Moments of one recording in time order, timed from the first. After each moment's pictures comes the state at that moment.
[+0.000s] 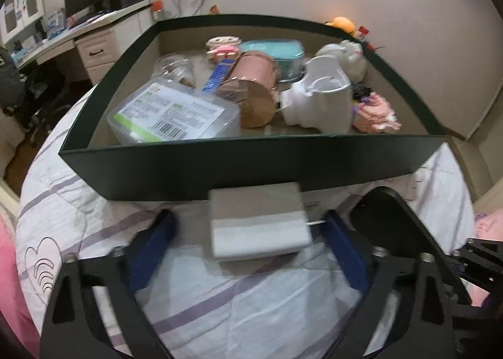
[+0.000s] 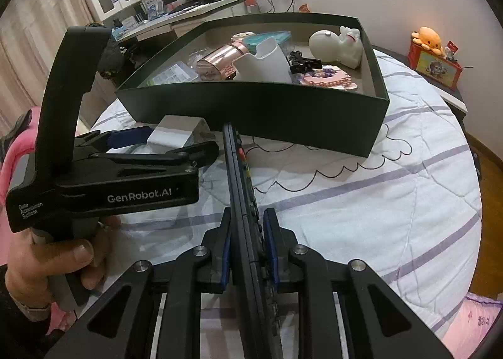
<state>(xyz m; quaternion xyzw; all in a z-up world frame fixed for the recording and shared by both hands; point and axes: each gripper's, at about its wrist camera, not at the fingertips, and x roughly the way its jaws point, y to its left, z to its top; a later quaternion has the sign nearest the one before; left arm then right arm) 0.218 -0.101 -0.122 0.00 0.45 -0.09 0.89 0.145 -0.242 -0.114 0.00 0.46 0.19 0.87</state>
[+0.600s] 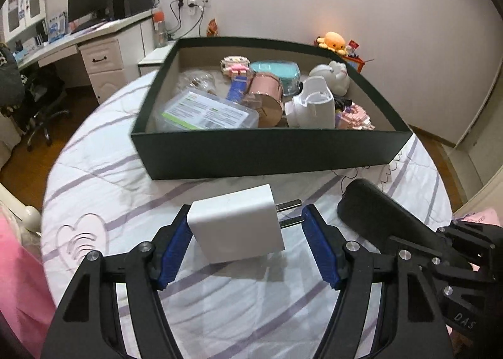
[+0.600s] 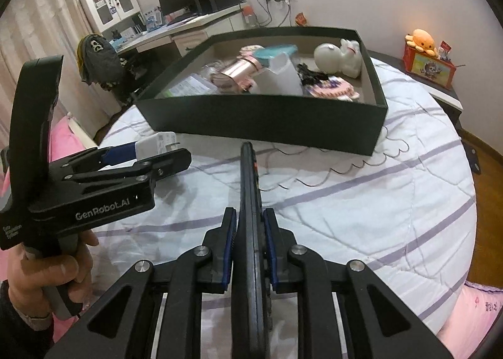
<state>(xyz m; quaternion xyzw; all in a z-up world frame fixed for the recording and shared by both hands) 0.172 -0.064 -0.089 -0.01 0.42 -0.10 0.90 0.124 -0.229 -0.095 0.02 0.44 0.19 0.88</state>
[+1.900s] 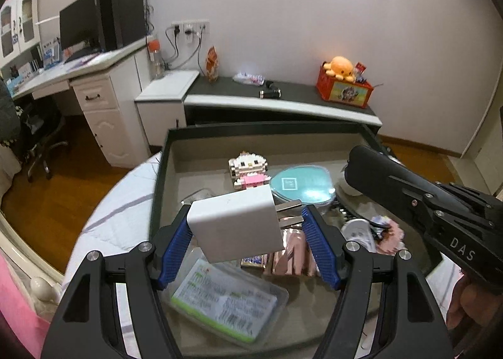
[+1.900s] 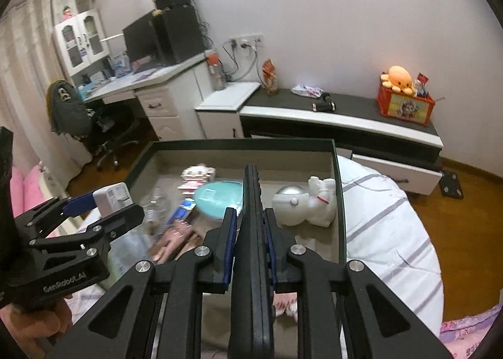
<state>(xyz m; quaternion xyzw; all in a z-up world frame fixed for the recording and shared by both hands) 0.315 -0.072 -0.045 0.00 0.39 -0.10 0.92 0.286 -0.241 -0.043 0.04 0.37 0.11 0.92</state>
